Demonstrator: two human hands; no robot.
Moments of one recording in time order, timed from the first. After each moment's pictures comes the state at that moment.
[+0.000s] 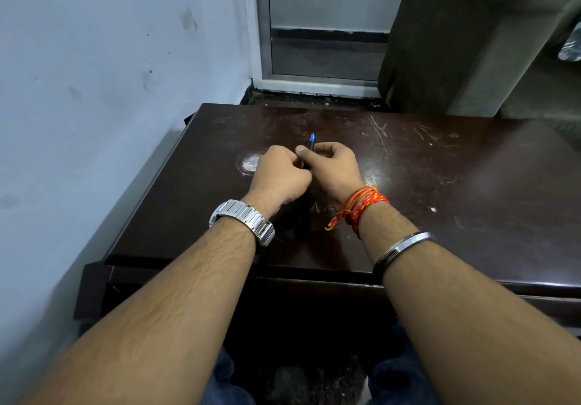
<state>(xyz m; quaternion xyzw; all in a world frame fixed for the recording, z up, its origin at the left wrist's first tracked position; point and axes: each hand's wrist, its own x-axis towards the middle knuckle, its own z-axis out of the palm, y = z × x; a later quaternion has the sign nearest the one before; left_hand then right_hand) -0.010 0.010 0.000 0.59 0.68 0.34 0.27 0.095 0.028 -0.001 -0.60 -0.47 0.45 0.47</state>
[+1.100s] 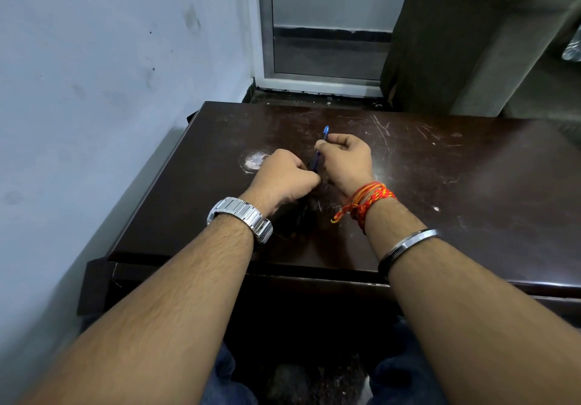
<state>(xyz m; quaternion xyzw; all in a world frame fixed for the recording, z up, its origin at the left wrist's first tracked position) -0.014 0.007 0.003 0.58 0.66 0.30 0.39 0.101 0.037 -0.001 -0.60 -0.41 0.44 0.53</state>
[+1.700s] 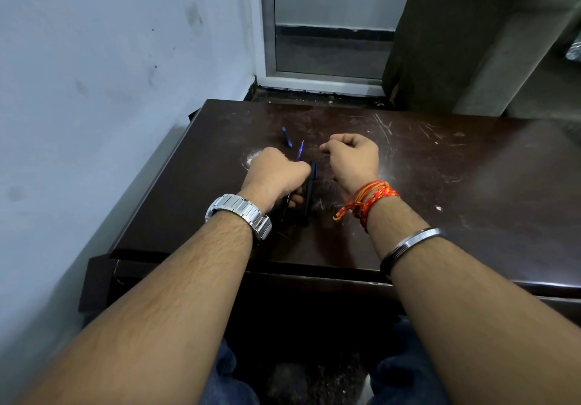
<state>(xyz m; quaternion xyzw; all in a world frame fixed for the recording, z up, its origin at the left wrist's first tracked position) -0.022 0.012 -0.001 0.48 0.69 0.32 0.43 0.102 0.029 0.006 -0.63 -0.40 0.40 0.53</state>
